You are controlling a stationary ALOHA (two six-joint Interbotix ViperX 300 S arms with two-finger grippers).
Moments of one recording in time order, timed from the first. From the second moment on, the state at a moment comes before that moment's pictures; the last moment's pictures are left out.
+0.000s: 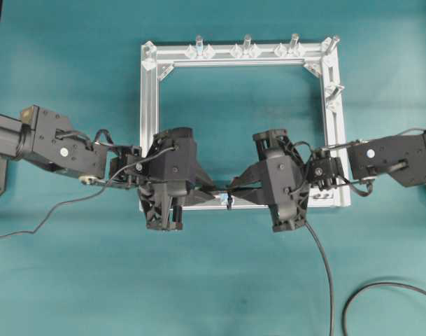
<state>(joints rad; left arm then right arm) -0.10 0.13 0.69 -0.07 -0.15 0.00 0.08 0.07 0.78 -0.11 -0.29 0.10</state>
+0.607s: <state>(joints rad) -0.10 0.13 0.69 -0.07 -0.15 -0.01 0.08 0.07 0.78 -0.10 -0.29 0.11</state>
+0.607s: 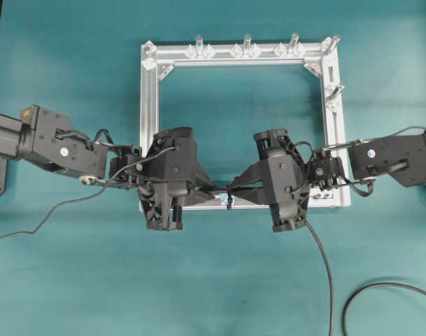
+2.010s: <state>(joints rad) -0.10 0.02 0.80 -0.07 -0.08 -0.01 0.09 -0.01 0.85 -0.10 -0.23 0.17</state>
